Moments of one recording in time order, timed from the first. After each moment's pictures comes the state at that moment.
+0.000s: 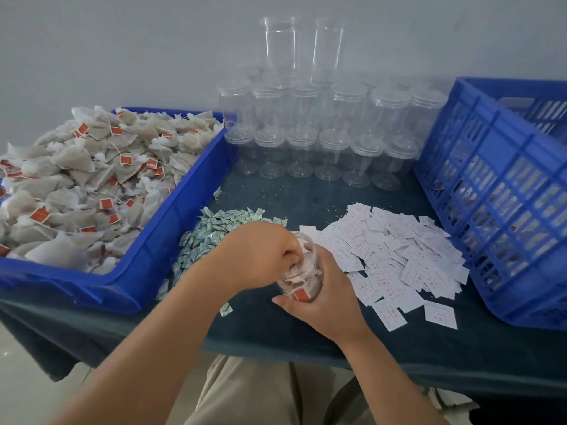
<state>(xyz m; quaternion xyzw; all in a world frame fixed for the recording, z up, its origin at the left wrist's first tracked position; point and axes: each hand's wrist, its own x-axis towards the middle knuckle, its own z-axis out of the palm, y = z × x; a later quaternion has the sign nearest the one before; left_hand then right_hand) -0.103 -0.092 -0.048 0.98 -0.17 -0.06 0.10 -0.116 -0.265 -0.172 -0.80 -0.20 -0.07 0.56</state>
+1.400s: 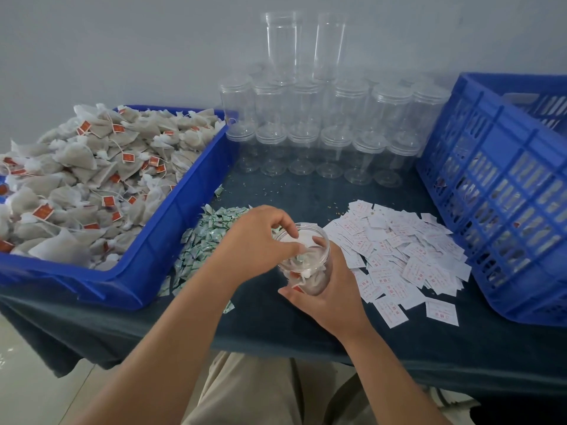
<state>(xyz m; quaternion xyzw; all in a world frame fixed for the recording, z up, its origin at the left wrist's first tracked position) -0.104 -0.085 -0.068 0.92 -0.03 0.03 0.38 -0.118 -0.267 -0.171 -0.78 -0.17 -0.07 0.60</state>
